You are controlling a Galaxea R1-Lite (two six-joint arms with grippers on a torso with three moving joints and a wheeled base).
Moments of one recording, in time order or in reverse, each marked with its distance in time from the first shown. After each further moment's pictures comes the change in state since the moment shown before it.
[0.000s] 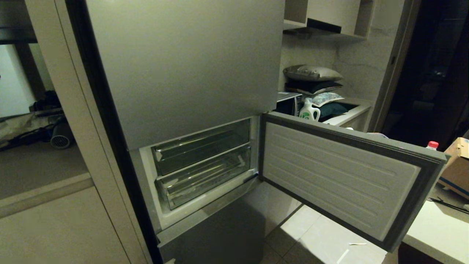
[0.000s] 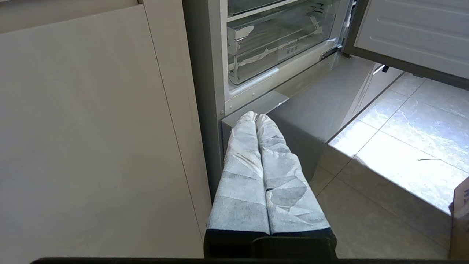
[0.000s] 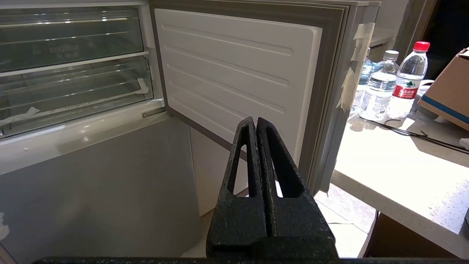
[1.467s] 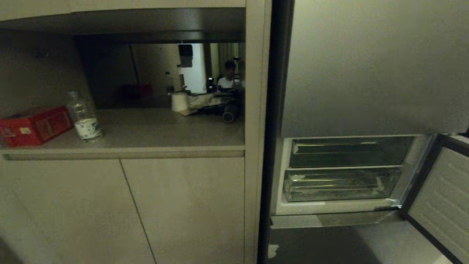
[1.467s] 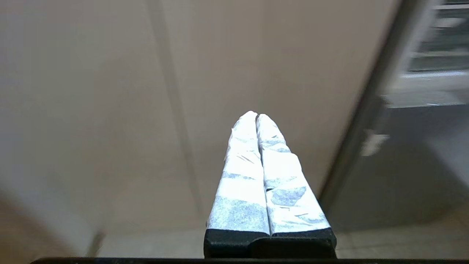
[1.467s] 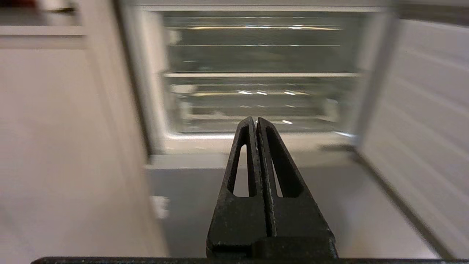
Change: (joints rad) left arm 0.000 0.000 0.000 0.001 0.000 0.000; right arm 0.000 0.000 0.000 0.000 -0.001 -0.002
